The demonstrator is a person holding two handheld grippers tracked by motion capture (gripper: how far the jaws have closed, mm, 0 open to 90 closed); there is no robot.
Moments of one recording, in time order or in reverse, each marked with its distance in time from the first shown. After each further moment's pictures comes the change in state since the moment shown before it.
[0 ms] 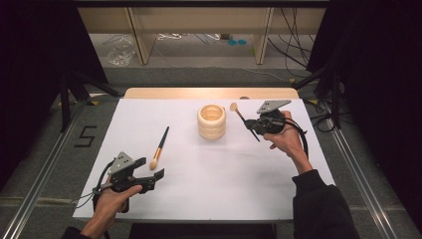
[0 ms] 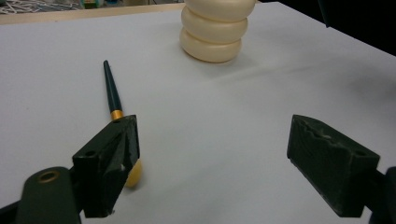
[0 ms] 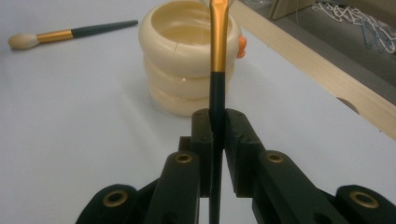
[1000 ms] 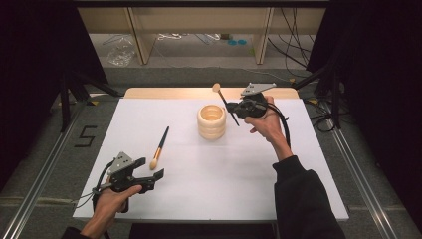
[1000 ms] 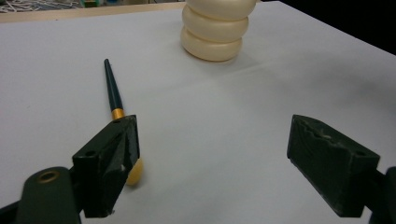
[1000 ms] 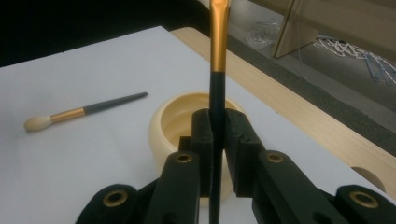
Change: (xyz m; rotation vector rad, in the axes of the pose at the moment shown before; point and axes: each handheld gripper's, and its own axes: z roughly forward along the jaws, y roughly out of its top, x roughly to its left) left arm 0.000 -0.001 -0.001 -0.001 0.004 -0.009; right arm 0.003 0.058 0.029 -0.143 0.032 0.038
